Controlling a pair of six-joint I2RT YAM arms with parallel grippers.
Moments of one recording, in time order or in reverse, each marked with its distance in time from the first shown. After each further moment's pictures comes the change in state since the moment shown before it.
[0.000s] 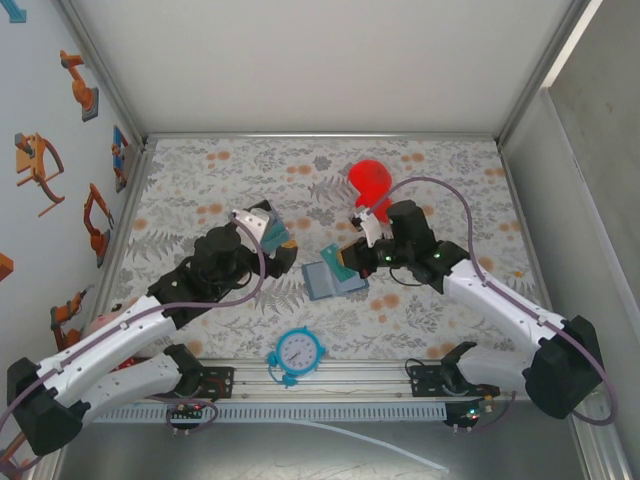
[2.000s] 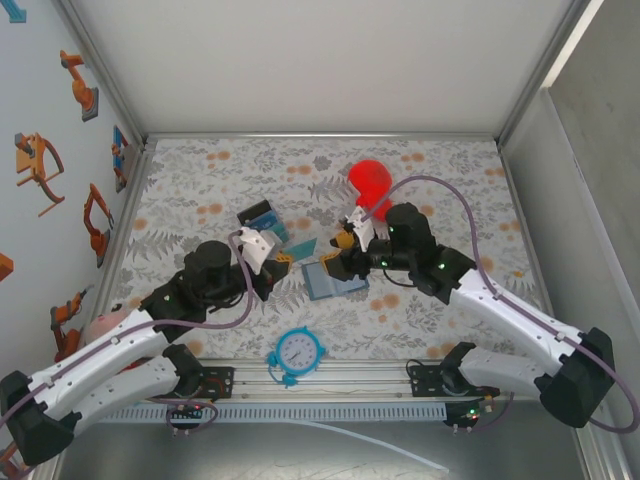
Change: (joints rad) left arm -0.032 -0.117 -0.103 0.078 0.292 0.039; right arm 0.098 -0.084 0.005 0.130 0.059 -0.046
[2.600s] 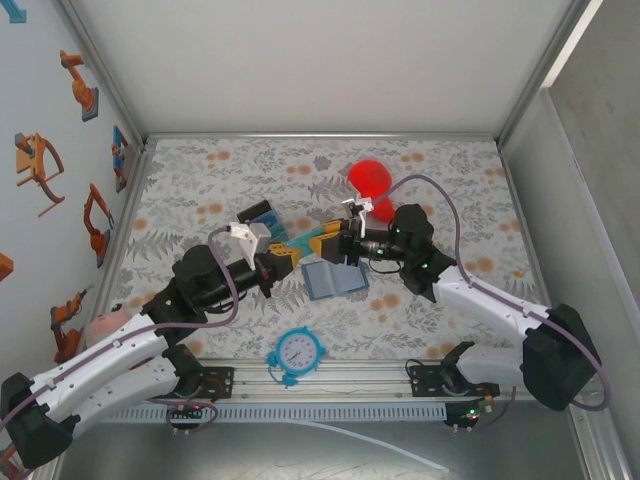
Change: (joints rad) left arm 0.000 -0.015 -0.053 0.266 0.136 -0.212; right arm -0.055 0.126 -0.130 0.683 -0.285 0.409
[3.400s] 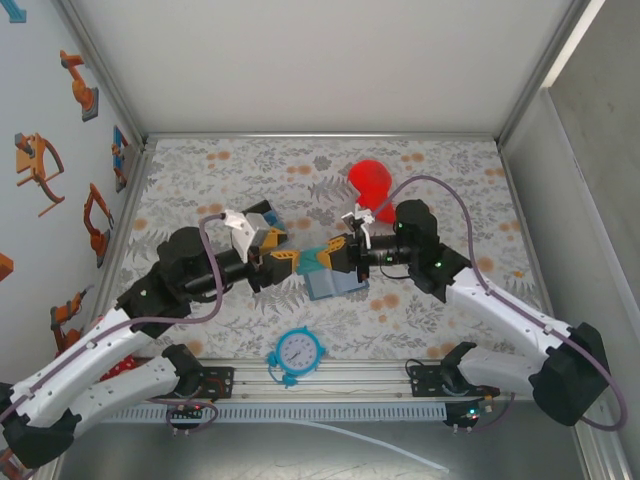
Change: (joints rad) left arm 0.011 0.019 0.290 -0.397 0.011 0.169; right arm -0.007 -0.098 0.084 -0.428 -0.120 -0.306
